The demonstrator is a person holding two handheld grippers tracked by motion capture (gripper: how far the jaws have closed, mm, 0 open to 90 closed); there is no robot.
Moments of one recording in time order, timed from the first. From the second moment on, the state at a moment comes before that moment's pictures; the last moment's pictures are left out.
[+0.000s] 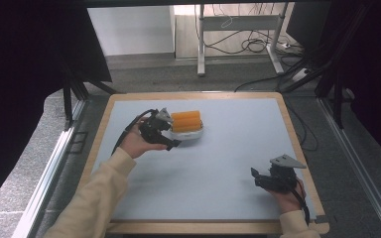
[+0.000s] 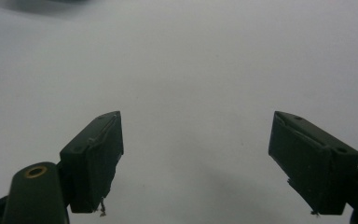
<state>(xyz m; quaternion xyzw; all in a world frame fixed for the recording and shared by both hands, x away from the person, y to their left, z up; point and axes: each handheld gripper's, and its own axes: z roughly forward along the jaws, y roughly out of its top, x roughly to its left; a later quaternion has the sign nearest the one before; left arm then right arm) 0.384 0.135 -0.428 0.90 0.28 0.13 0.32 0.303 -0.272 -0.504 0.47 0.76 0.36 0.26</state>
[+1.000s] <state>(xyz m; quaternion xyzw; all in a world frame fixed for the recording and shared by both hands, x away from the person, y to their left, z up) 0.297 0.201 -0.503 0.86 0.36 0.16 0.33 0.302 -0.268 -0.506 0.46 0.77 0.36 0.27</state>
